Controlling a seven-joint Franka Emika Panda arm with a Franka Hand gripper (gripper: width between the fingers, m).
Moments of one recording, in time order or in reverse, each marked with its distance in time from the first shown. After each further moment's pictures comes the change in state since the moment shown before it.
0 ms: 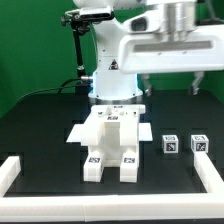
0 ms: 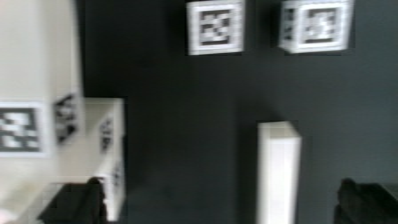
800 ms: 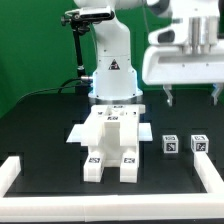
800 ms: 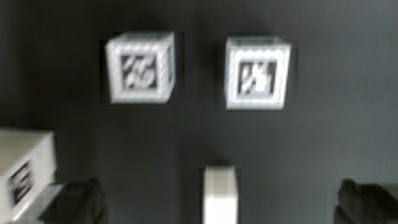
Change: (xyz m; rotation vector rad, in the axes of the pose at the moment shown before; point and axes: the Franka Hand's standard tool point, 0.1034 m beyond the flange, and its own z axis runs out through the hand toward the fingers) arm -0.028 -0.032 0.053 -0.005 0.010 -0.034
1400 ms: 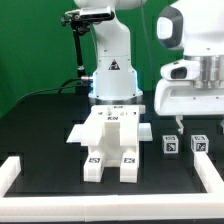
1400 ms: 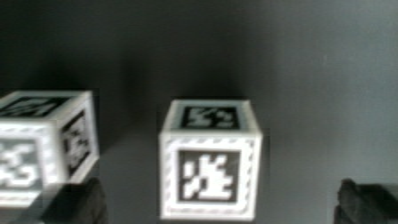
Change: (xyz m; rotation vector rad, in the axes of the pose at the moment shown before) arm -0.009 -0.024 0.057 -0.001 -0.009 0.001
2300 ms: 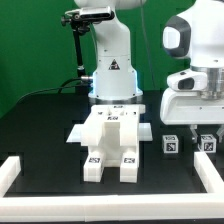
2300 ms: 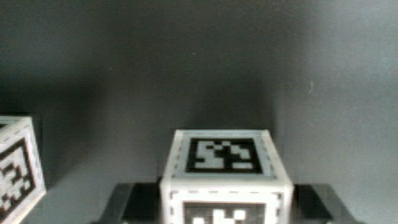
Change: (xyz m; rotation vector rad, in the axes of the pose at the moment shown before) arm -0.003 -0.006 0.013 -0.008 -0.013 -0.015
